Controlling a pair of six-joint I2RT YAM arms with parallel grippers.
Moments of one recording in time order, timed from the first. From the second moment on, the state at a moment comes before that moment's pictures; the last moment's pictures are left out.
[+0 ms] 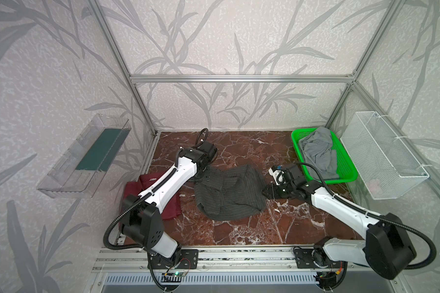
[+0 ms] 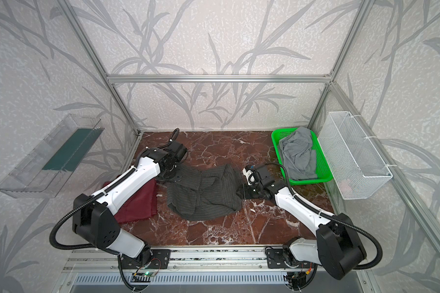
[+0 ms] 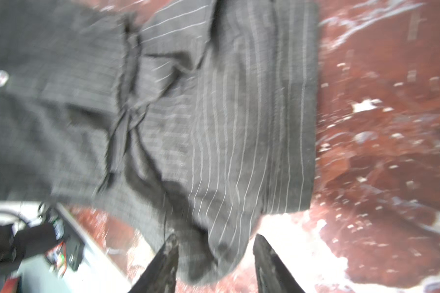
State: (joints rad) left arm -0.43 1.56 1.39 -1.22 -0.34 -0.46; right arm 0.54 1.25 0.74 -0.43 -0.36 0.41
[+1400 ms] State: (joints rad) left arm -0.86 2.17 2.08 -1.68 -0.82 -0.49; right arm 0.61 1.67 0.81 -0.13 -0.33 0.60
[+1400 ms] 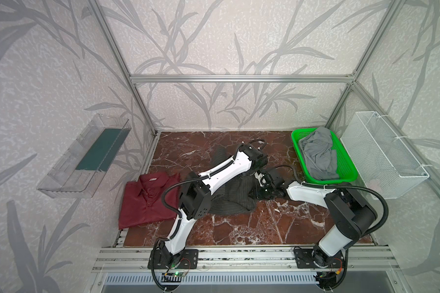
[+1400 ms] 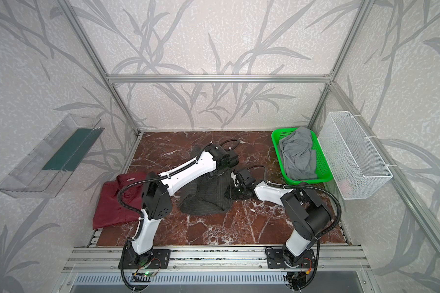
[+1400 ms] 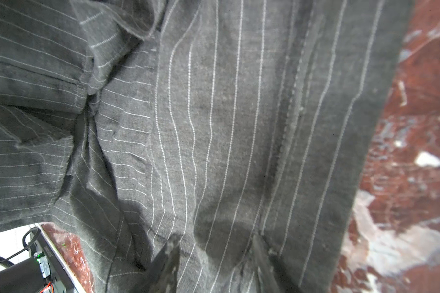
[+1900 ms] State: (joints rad) left arm -0.92 2.25 2.16 -1.67 -0.69 -0.54; right arm 0.59 1.63 0.74 -0.06 -0.33 0.64
